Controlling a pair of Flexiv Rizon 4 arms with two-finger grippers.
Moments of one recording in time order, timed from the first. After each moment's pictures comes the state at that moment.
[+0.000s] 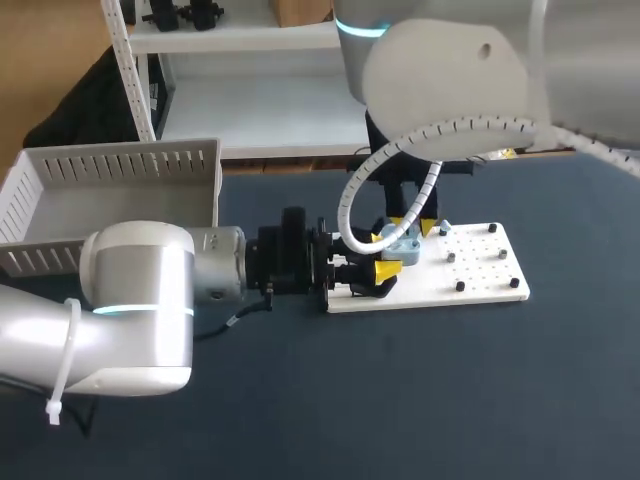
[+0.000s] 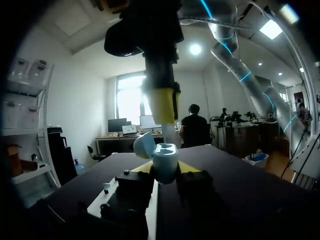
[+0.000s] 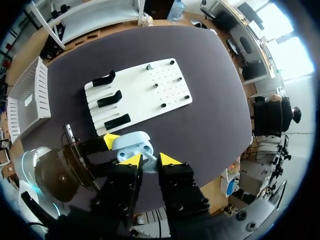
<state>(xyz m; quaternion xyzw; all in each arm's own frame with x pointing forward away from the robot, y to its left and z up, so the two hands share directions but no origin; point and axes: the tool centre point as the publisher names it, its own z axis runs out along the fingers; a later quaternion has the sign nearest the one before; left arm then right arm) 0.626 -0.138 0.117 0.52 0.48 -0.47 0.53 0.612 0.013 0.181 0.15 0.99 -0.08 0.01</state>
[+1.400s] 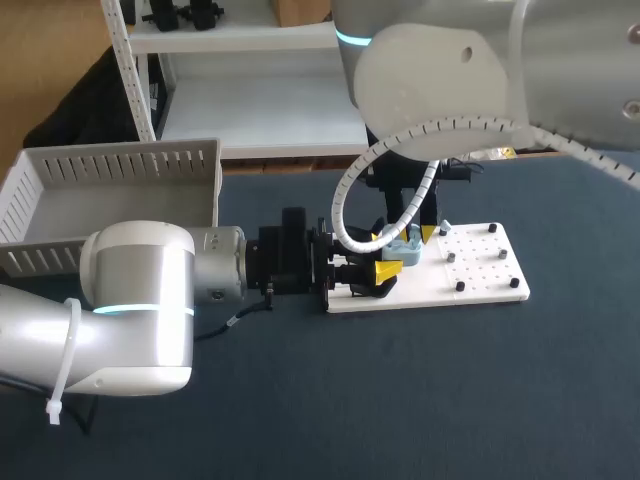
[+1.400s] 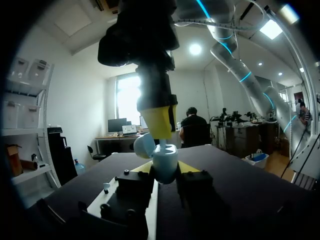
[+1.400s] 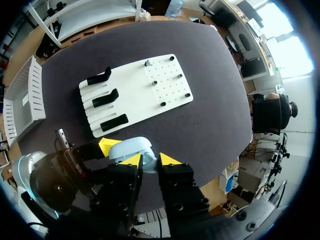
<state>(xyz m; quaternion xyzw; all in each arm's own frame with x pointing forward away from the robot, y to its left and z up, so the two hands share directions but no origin) 0.626 -0.138 0.116 0.52 0.48 -0.47 0.53 0.616 0.011 0.166 0.15 0.98 -0.09 0.00</state>
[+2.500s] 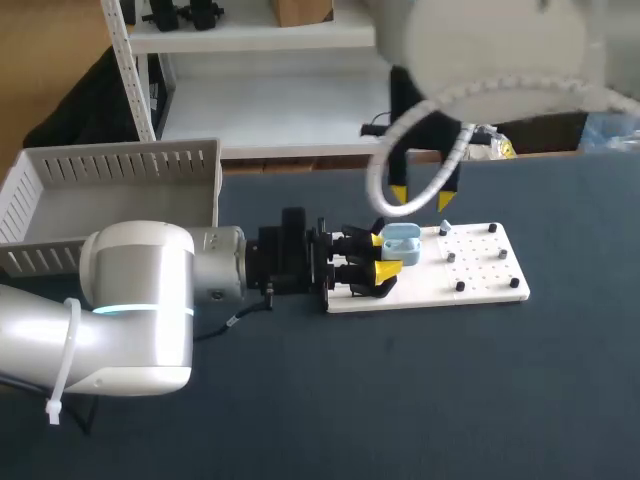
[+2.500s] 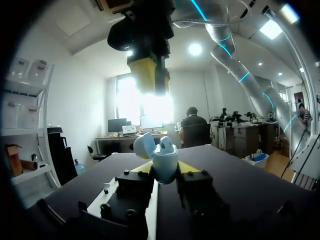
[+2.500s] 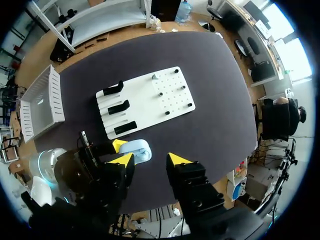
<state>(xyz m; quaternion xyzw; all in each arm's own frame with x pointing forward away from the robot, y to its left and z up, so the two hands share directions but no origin) 0.626 -0.138 0.117 0.52 0.48 -0.47 0.53 0.628 0.001 0.216 0.14 0.99 -0.02 0.03</state>
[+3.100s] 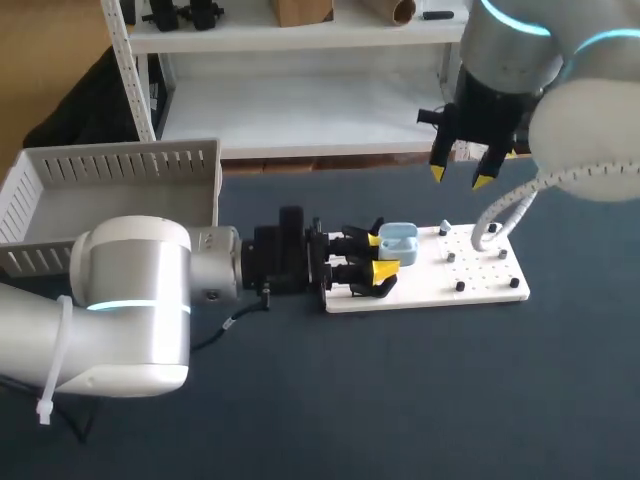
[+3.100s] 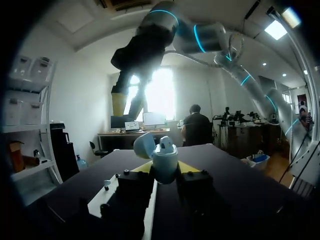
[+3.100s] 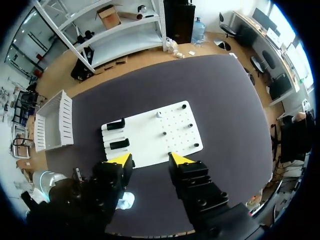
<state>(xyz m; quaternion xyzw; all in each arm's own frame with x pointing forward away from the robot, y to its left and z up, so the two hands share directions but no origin) 0.620 -0.133 0.122 0.51 0.50 -0.46 0.53 0.691 -0.048 0.191 0.11 0.98 0.06 0.14</state>
